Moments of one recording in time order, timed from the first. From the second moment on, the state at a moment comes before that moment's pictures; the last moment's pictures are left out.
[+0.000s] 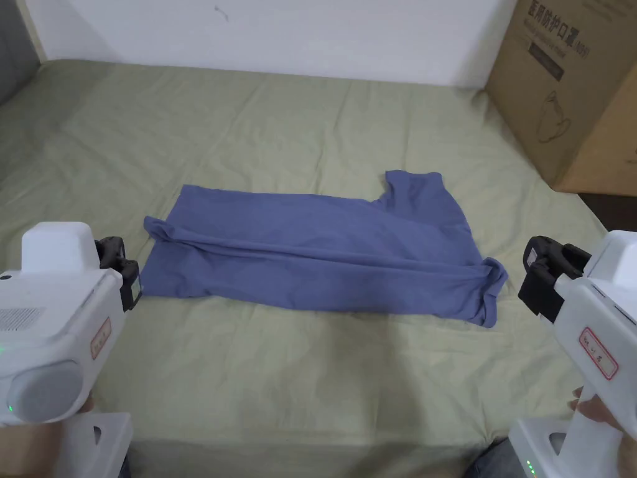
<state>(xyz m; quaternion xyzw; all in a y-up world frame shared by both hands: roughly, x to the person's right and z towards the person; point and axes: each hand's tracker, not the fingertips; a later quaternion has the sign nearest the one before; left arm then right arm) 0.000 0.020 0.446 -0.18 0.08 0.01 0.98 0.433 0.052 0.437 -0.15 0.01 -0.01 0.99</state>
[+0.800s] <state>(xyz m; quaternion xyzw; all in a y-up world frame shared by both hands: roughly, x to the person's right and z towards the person) -0.076 -0.113 0.188 -0.58 0.10 0.08 0.80 0.426 0.025 0.359 -0.23 0.00 0.02 0.97</state>
